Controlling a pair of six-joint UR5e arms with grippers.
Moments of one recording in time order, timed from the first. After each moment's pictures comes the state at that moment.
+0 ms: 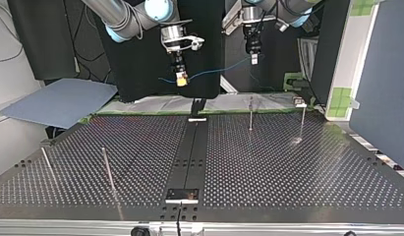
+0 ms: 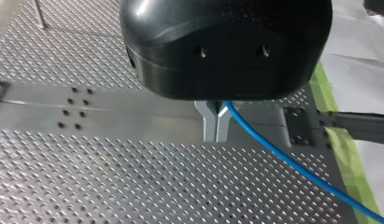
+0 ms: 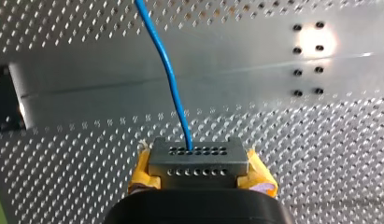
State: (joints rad) left arm -0.49 -1.91 -2.43 -2.07 -2.17 -1.64; right arm 2.37 -1.02 1.94 -0.94 1.78 1.70
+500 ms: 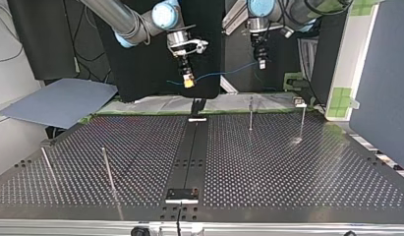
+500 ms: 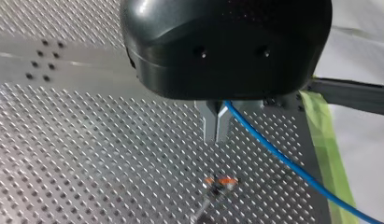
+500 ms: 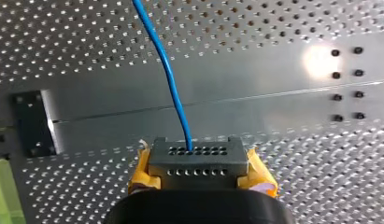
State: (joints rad) left arm -0.35 -2.05 -2.43 -1.97 -2.09 -1.65; right arm 2.37 -0.89 1.88 -0.99 1.73 1.70
